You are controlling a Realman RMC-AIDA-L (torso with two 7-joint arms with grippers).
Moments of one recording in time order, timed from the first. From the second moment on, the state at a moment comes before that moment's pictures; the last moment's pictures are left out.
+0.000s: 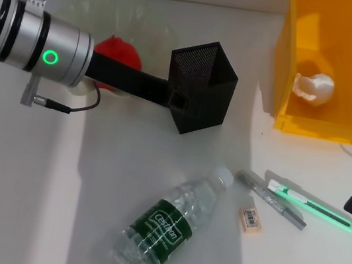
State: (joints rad) left arm -0.63 -2.06 1.21 0.96 1.96 1.45 -2.45; right arm 0.21 2.00 -0.48 -0.57 -1.88 -1.93 0.98
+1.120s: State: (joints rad) left arm -0.93 -2.08 1.39 1.02 2.28 1.55 -2.87; right arm 0.16 2.01 -0.47 -0.57 -1.93 -1.87 0.93
